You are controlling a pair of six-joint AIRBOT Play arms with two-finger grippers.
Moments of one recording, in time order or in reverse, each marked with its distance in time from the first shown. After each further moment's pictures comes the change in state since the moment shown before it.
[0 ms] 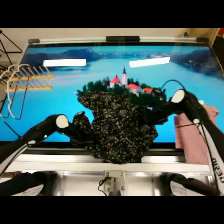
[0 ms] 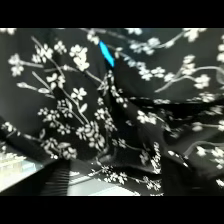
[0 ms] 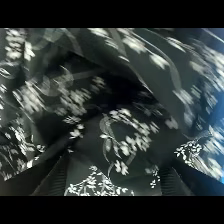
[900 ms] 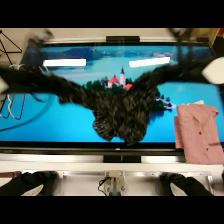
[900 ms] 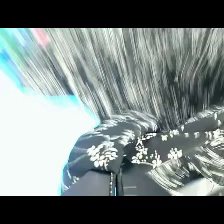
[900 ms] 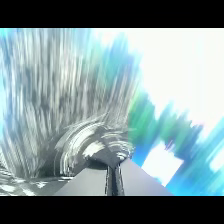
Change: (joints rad) left arm -0.008 0.192 0.911 0.564 -0.248 0.125; right arm 0.110 0.259 0.538 -0.180 -0.147 -0.097
